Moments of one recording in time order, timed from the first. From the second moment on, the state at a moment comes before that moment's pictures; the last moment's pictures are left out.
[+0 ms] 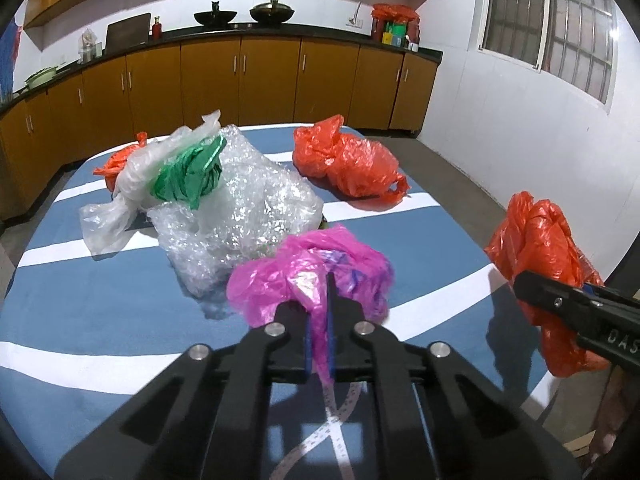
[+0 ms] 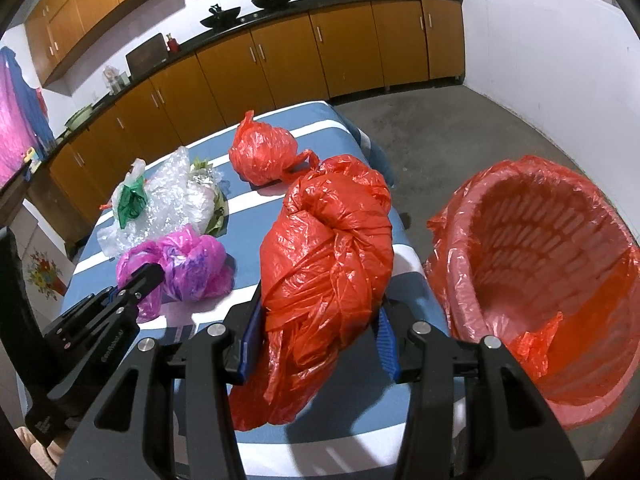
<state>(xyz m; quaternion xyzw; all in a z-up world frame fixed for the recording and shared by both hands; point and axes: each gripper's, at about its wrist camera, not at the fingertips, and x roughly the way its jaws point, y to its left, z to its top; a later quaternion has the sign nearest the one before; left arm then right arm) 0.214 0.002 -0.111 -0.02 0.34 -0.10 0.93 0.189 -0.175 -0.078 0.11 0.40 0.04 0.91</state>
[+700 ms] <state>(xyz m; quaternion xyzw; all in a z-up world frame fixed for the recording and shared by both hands) 0.192 0.002 -0.071 -0.04 0.30 -0.12 0.95 0.173 -0.185 -0.057 0.11 0.37 0.04 0.92</state>
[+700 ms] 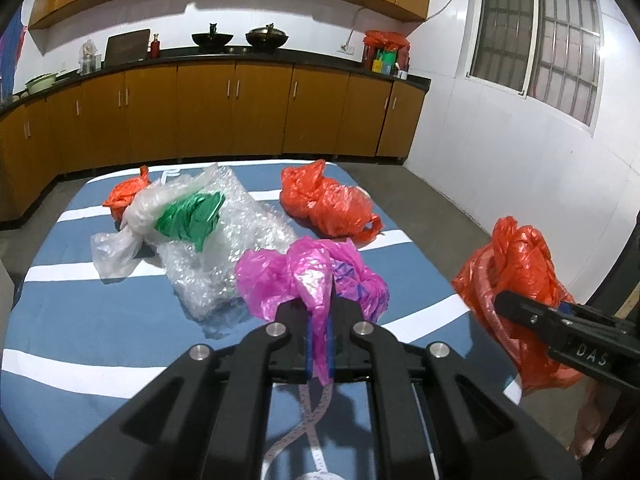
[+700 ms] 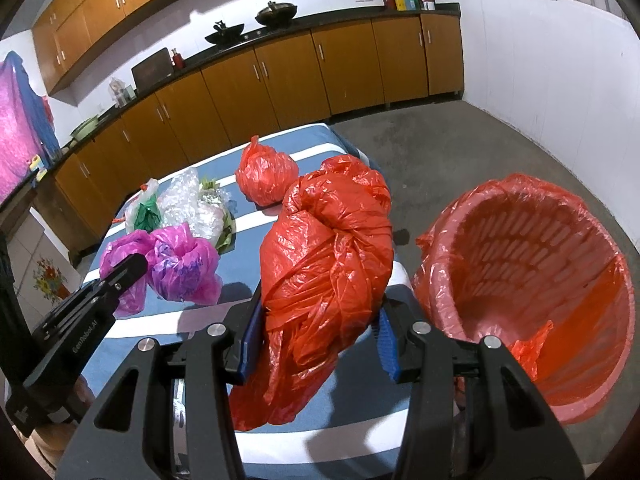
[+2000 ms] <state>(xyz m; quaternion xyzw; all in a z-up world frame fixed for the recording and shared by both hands) 0.184 -0.166 -0.016 -0.02 0.25 -0.31 0.92 0.121 -0.317 -0.043 0.13 0.33 -0.11 0.93</state>
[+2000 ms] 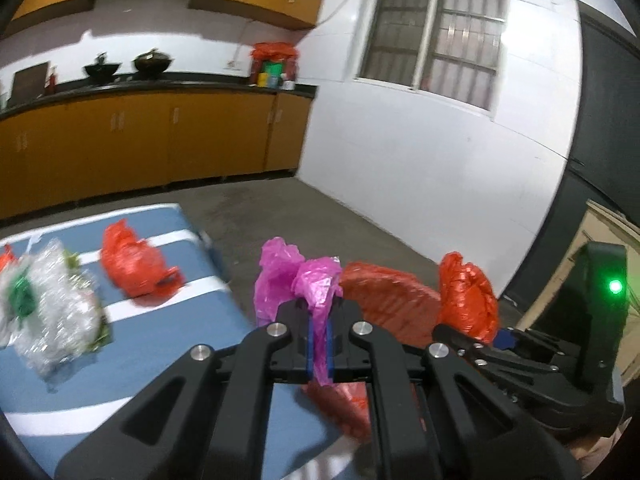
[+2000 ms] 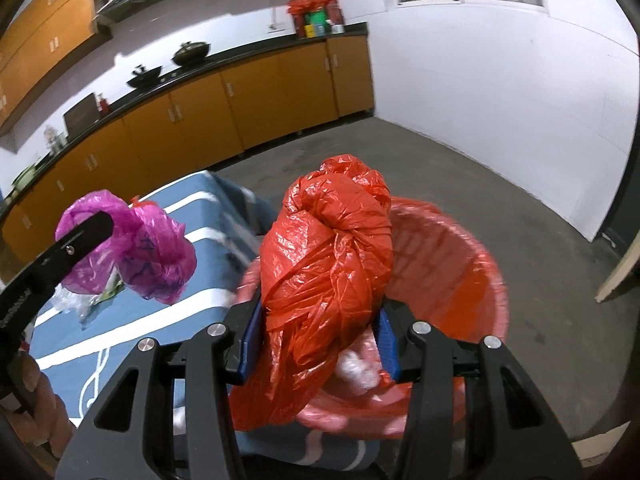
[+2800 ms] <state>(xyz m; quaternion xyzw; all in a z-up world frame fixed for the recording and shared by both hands) 0.202 -0.245 -0.049 -0.01 0.31 -0.38 0.87 0.104 -0.370 -0.048 0.14 0.31 -0.14 0.93</state>
